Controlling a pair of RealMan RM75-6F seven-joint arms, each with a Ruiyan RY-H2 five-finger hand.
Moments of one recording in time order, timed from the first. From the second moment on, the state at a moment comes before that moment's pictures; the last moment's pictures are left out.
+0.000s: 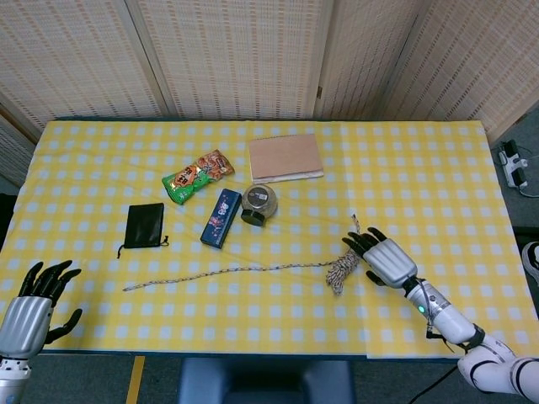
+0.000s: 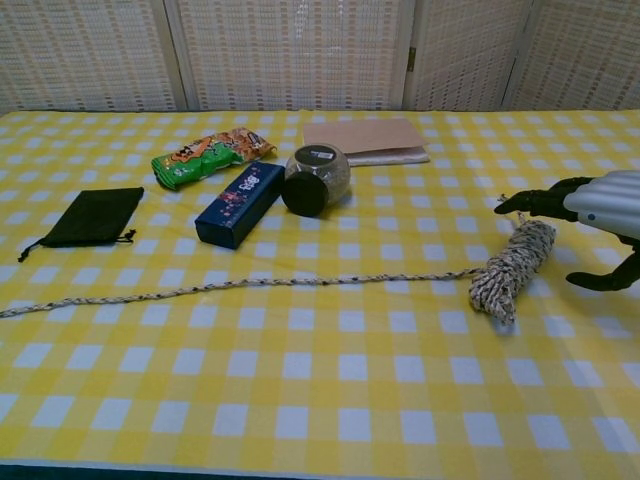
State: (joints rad) left arm -0.08 -1.18 0.01 -1.55 1.62 1.55 0.01; right arm 0.54 -1.36 0.02 -1.28 -1.63 0.93 -0.05
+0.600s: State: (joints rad) left arm -0.08 -1.19 0.01 -1.53 1.60 1.53 0.00; right arm 0.59 -1.47 -0.01 -1.12 -1.65 0.96 0.01
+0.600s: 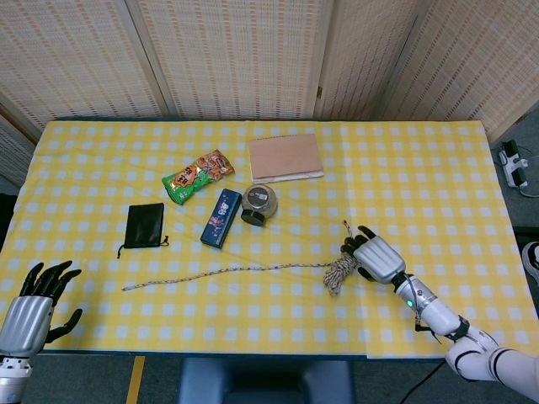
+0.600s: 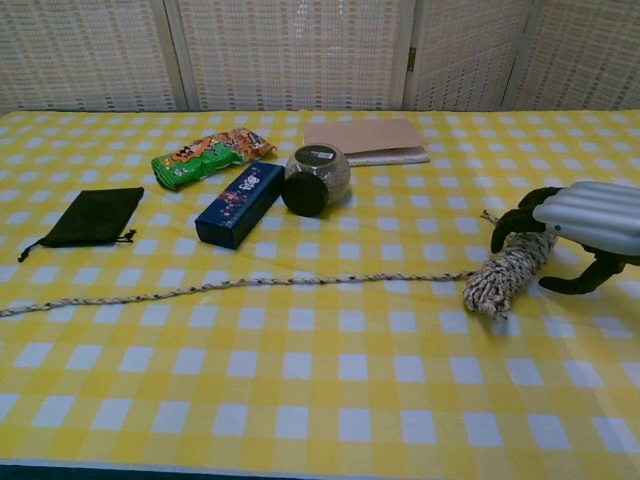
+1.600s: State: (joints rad) left arm -0.27 -1.21 -0.03 -1.54 1.73 1.40 -0.03; right arm 0.55 -1.39 0.01 -1.27 -1.63 1.14 0.06
